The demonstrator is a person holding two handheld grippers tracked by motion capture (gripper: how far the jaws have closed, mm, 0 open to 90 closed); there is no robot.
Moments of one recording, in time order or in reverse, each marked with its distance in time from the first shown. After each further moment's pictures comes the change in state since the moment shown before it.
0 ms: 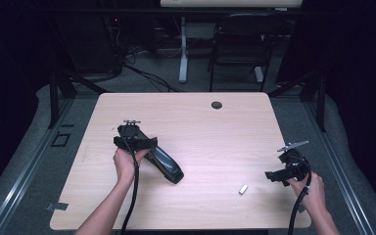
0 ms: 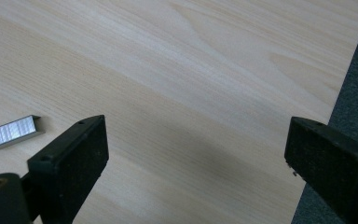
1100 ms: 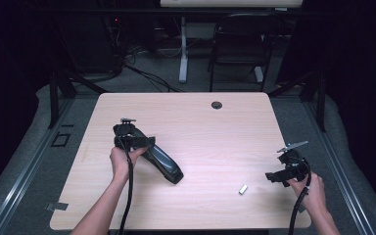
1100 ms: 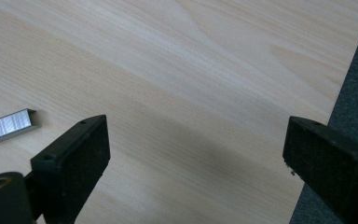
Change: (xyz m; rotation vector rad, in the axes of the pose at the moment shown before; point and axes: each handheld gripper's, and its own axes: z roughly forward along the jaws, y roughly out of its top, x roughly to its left) left arm 0.020 0.007 -0.001 0.042 -0.093 -0.035; right arm 0.000 -0.001 0.002 0.024 -0.010 -0.005
